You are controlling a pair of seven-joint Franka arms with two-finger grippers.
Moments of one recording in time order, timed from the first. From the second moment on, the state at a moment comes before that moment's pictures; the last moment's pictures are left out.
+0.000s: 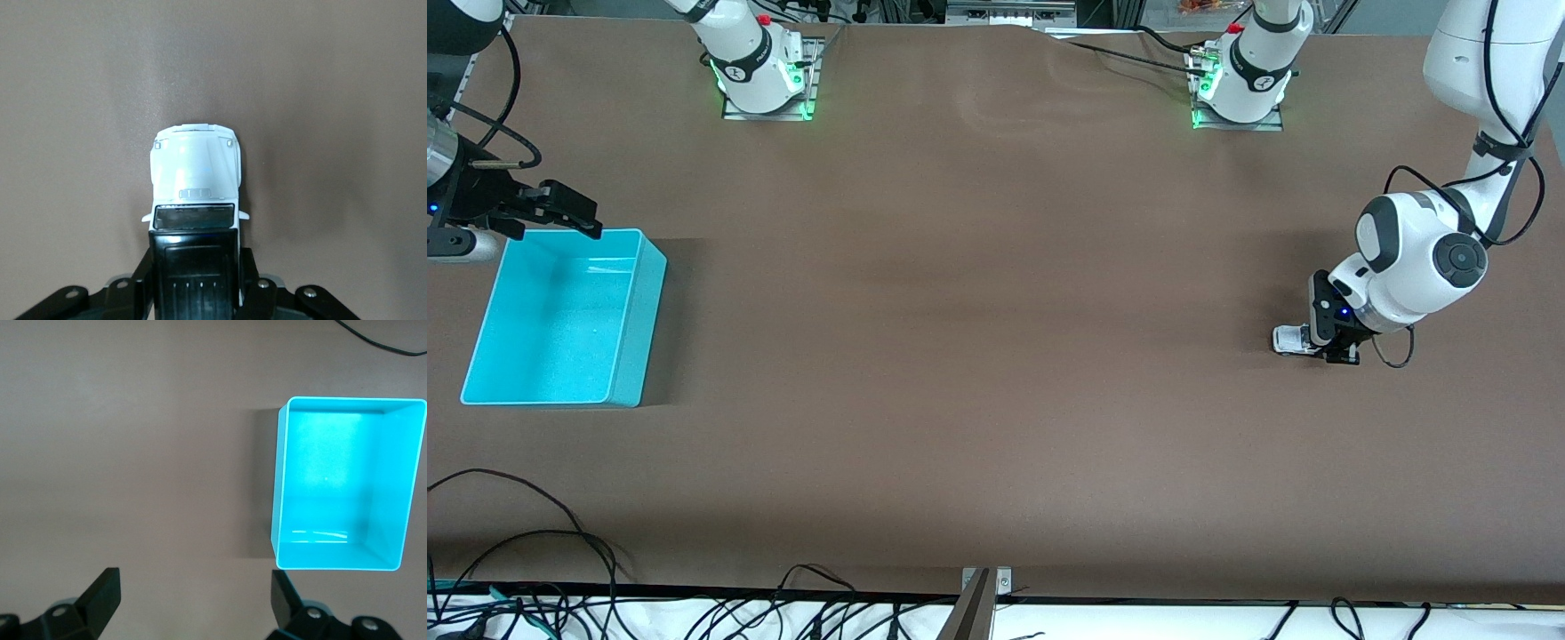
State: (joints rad) left arm 0.17 0.45 -0.02 -2.15 0.04 2.62 1.78; right arm -0.01 0.07 0.03 -1.56 -0.01 1.58 -0.01
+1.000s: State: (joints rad) left arm 0.43 0.49 -0.02 -2.08 0.04 2.60 2.00; right arm -0.01 0.07 0.03 -1.56 -0.01 1.58 -0.01
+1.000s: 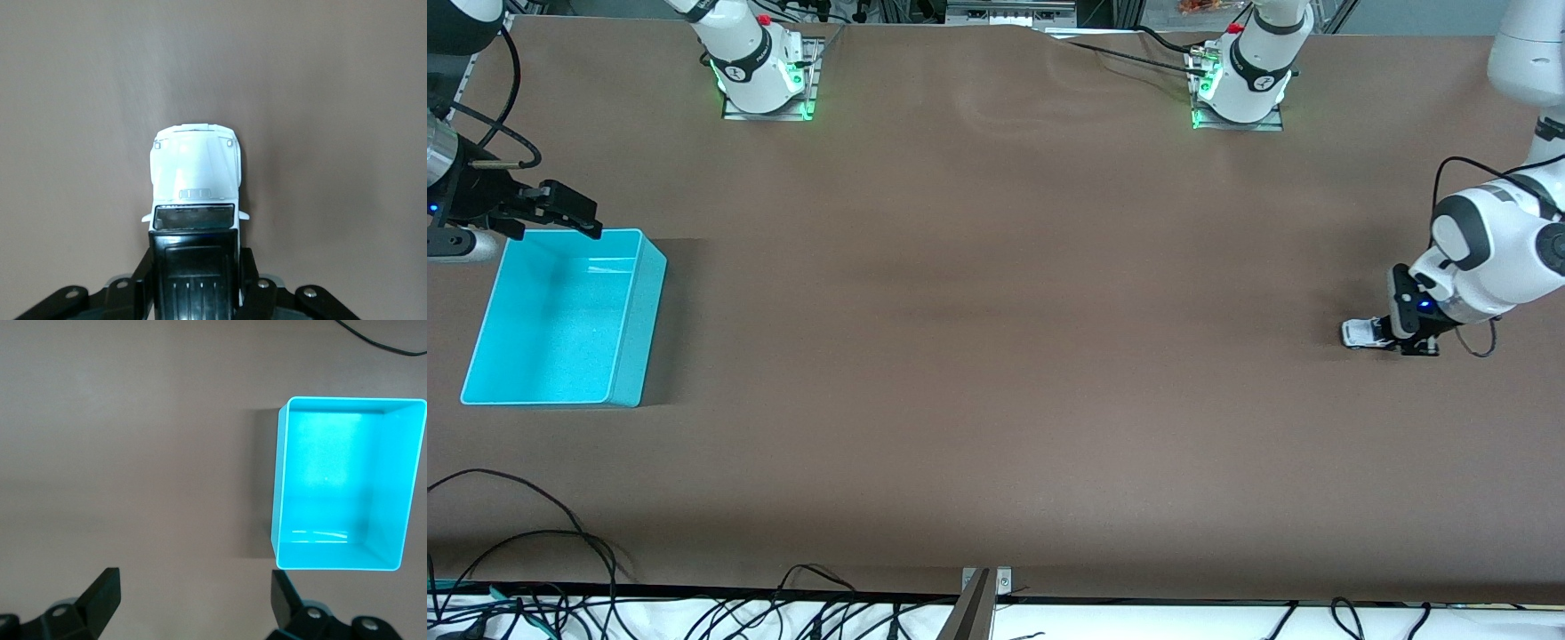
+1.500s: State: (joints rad) left arm 0.53 0.52 -0.02 -2.02 0.04 2.59 2.07; right arm -0.01 0.07 0.03 -1.56 -0.01 1.58 -0.01
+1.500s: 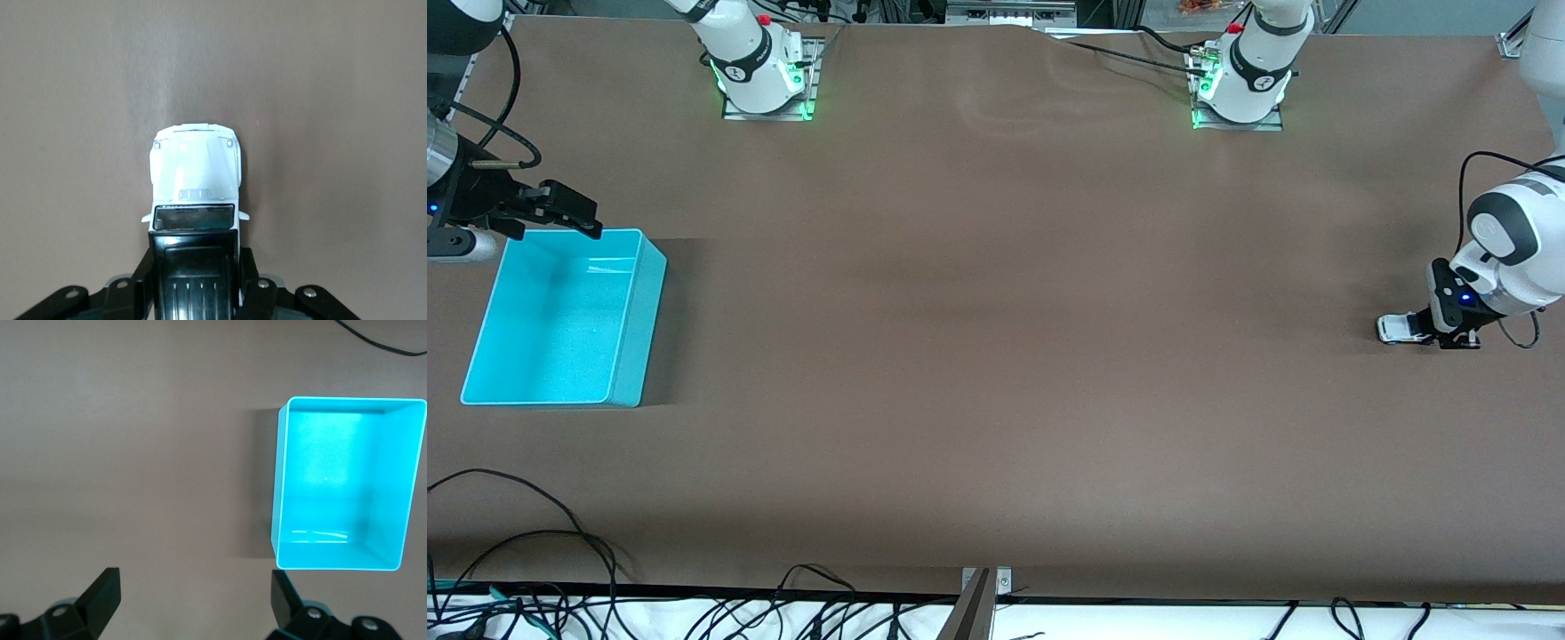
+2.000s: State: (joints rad) left arm 0.54 0.55 -0.02 -1.96 0.04 2.46 2.07; right arm -0.01 0.07 0.03 -1.56 -0.01 1.58 -0.01
